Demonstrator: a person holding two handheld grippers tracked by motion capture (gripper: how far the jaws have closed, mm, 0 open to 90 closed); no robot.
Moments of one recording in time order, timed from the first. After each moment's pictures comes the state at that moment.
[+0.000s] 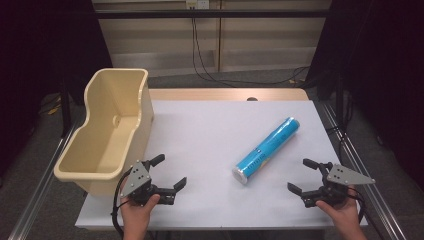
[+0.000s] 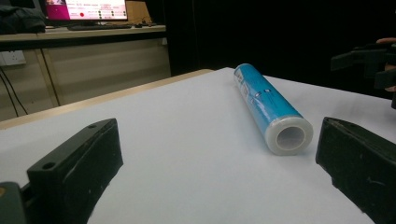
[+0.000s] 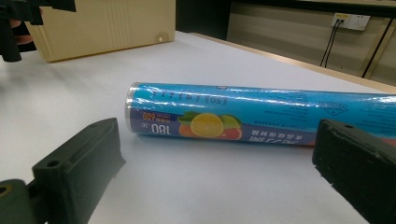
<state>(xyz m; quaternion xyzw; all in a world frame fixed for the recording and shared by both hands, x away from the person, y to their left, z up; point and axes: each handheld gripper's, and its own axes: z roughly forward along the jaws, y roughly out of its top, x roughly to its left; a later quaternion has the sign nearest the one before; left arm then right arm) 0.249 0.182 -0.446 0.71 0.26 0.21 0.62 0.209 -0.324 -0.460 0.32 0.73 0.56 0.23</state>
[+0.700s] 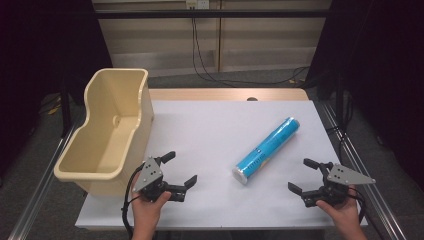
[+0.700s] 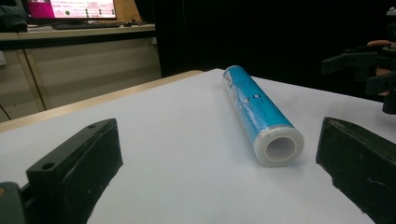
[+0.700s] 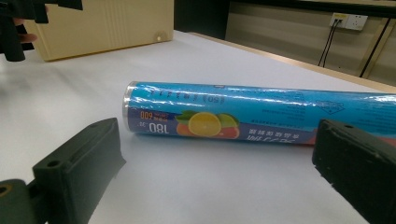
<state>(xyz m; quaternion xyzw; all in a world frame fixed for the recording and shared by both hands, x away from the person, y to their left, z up) 0.256 0.155 -0.442 0.72 0.24 0.20 0.62 0.209 -0.325 -0.461 0.32 0.73 0.56 0.24</state>
